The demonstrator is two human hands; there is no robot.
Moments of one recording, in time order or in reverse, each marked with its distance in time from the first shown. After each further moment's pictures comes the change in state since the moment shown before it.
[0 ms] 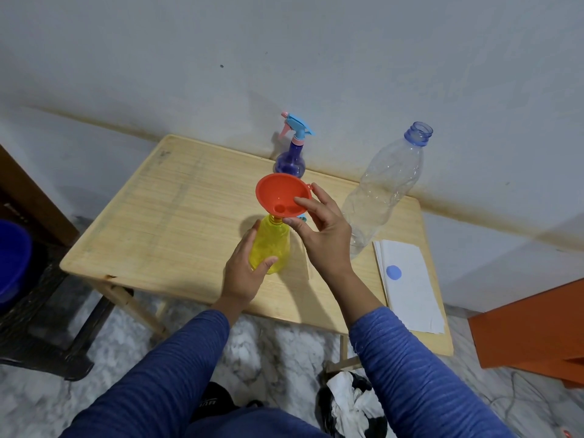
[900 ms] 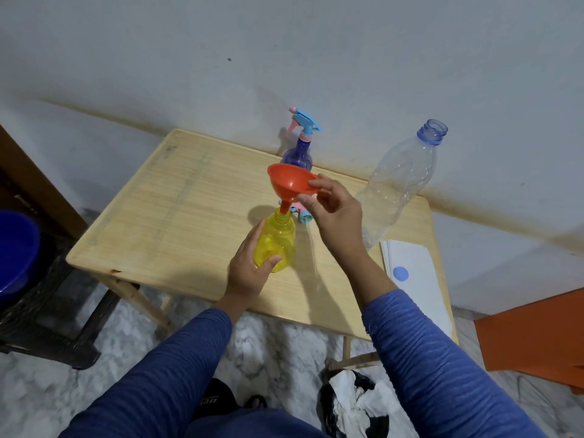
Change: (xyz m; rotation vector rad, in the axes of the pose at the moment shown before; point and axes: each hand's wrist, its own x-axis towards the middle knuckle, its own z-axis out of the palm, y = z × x) left_hand 0.001 -0.003 -0.001 -0.012 0.005 0.037; right_hand 0.028 -0.002 -0.004 0.193 -0.028 0.104
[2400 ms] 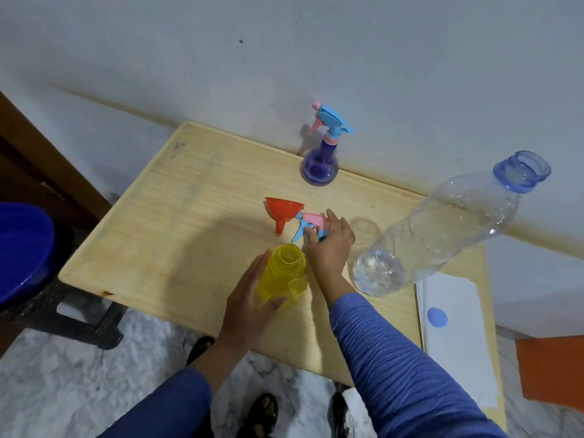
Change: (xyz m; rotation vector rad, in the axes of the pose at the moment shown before) left_hand 0.003 -0.010 0.003 0.096 0.010 -0.025; right_hand 0.045 0.128 0.051 -0.507 -0.005 0.459
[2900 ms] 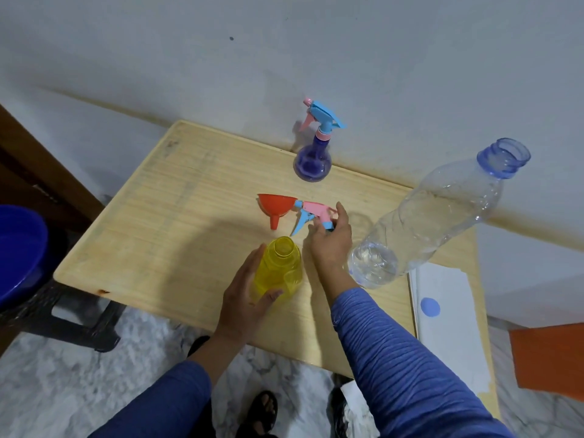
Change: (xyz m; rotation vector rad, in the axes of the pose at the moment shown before) left_hand 0.000 0.002 0.000 -0.018 0.006 0.016; right_hand -0.003 -0.008 -0.011 0.300 0.114 0.112
